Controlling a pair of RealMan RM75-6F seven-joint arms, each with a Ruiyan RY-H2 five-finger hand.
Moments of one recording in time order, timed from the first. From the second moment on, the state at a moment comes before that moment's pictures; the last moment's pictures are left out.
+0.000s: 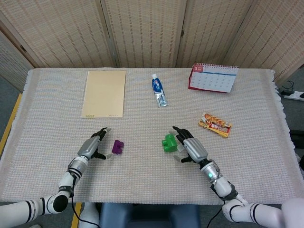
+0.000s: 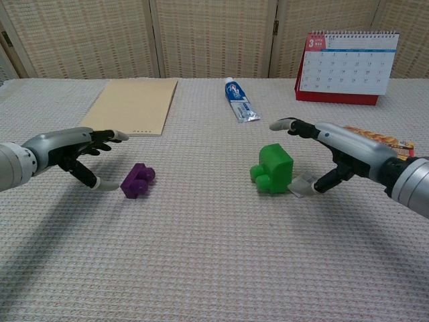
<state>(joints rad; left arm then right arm) -0.67 -1.51 -0.19 -1.51 0.88 0.84 0.00 0.57 -1.66 0.09 -1.27 -1.46 1.05 0.31</state>
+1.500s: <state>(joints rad) -0.18 -1.14 0.04 -1.67 1.43 1.48 0.07 0.25 -1.50 0.04 -1.45 -1.45 1.43 -0.47</state>
